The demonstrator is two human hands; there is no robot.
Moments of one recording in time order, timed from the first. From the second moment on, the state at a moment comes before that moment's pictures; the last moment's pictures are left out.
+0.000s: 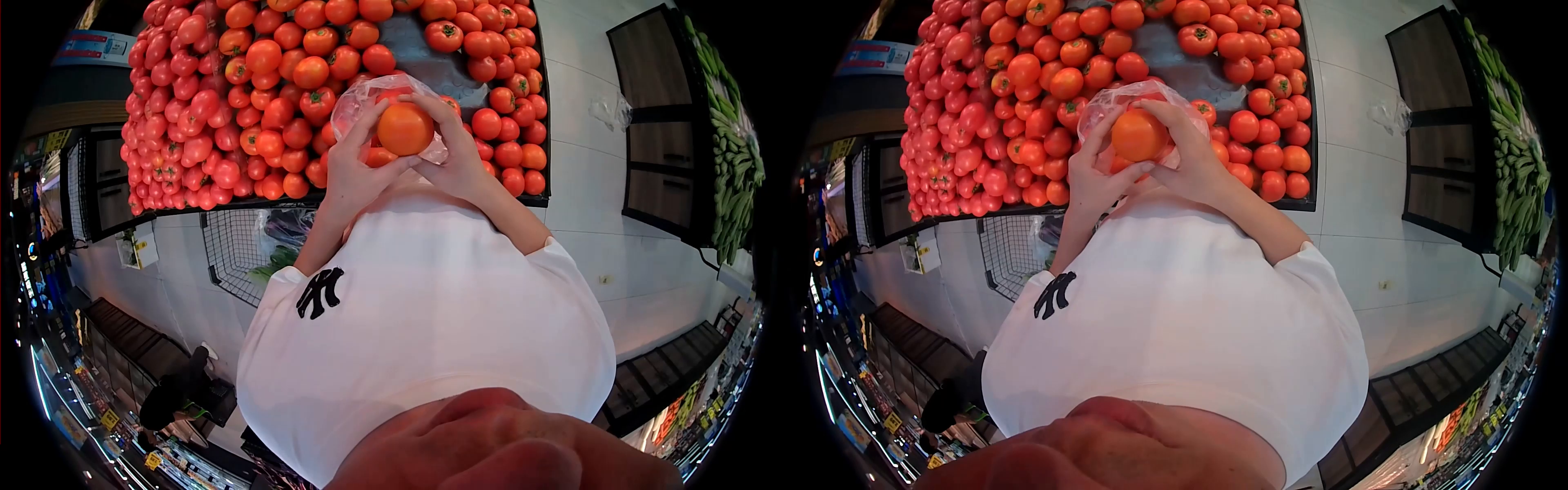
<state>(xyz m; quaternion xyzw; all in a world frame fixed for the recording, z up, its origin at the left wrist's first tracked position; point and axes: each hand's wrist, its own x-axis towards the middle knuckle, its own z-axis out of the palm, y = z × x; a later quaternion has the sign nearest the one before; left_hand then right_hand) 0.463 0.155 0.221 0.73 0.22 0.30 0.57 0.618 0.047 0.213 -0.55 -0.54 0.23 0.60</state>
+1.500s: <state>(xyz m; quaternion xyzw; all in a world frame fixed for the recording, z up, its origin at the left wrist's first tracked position) 0.457 0.188 0.219 0.85 0.28 0.39 0.23 0.654 0.032 0.199 -0.49 -0.27 0.41 0.72</state>
